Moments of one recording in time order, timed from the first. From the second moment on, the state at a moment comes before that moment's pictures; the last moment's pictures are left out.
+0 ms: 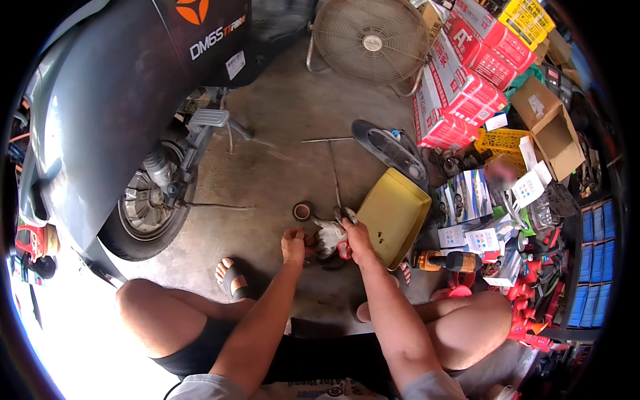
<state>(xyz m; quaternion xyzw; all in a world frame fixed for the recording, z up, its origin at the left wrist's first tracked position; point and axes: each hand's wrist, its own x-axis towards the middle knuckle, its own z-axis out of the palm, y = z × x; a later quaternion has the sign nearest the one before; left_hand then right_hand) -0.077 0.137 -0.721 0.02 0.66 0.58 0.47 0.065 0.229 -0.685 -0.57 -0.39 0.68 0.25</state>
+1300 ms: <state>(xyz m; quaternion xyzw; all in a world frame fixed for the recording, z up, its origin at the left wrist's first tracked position) -0.220 0.078 -0.672 -0.15 0.54 0.81 0.15 -0.192 0.142 -0.547 -0.23 -0.95 0.17 -0.12</state>
